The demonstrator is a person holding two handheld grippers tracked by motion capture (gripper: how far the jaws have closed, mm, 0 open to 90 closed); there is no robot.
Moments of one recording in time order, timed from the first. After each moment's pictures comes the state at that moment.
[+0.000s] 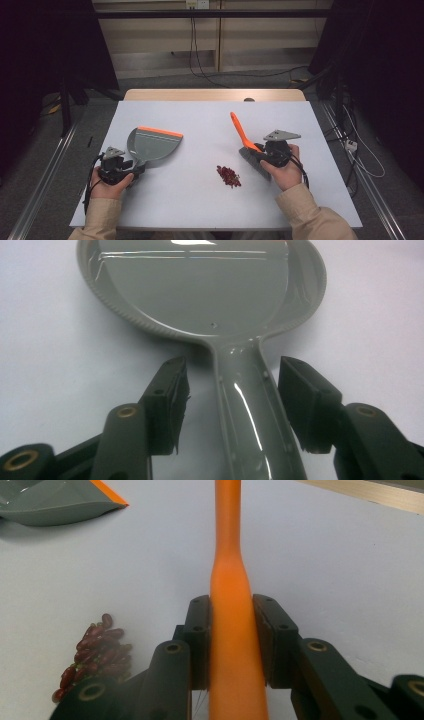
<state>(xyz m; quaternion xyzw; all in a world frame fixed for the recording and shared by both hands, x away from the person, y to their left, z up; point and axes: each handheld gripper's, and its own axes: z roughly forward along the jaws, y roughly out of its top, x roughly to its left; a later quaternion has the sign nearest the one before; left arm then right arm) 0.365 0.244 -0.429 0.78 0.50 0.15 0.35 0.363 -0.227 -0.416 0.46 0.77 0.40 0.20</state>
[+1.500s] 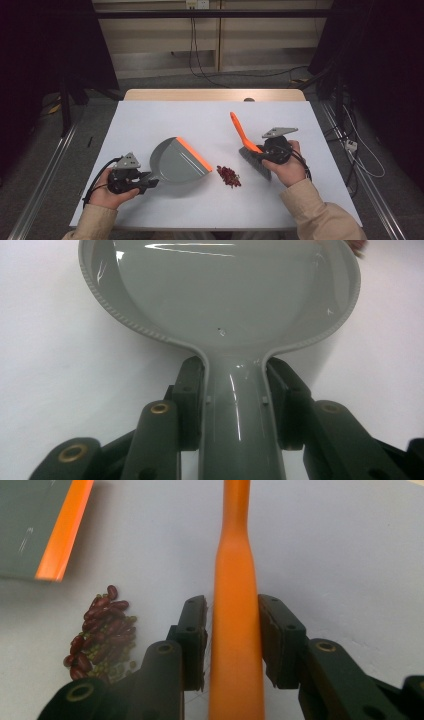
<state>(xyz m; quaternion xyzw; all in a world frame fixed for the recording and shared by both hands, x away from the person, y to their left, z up) 0.338 0.216 -0.411 0.88 0.30 0.06 0.37 0.368 -0.228 -0.404 0.45 0.81 0.35 0.16</state>
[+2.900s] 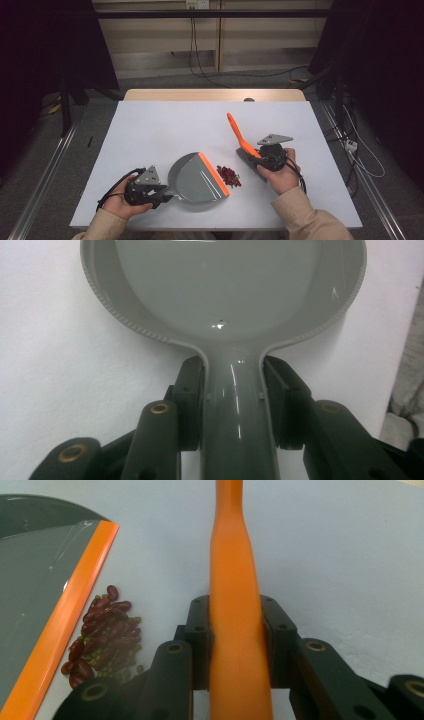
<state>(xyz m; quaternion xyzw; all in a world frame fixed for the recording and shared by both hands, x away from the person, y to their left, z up) 0.318 0.178 -0.423 0.92 0.20 0.03 0.33 0.353 -0.213 -0.416 0.46 0.79 0.35 0.20</state>
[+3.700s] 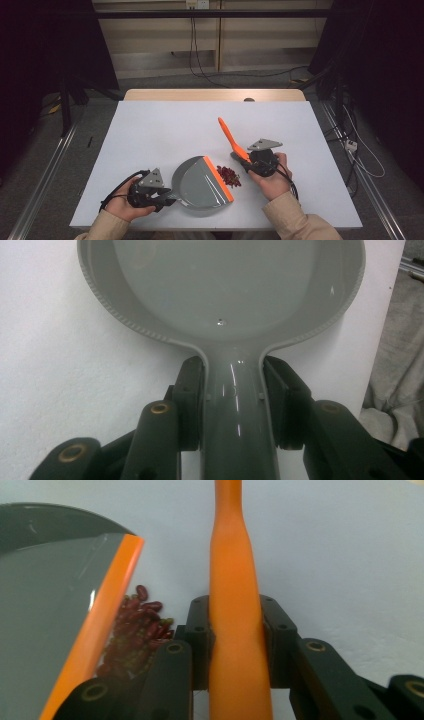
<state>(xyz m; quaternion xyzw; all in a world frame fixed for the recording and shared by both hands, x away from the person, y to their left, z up) 0.313 0.170 -0.422 0.93 0.19 0.02 0.32 0.341 -0.185 -0.416 0.46 0.80 0.34 0.20</state>
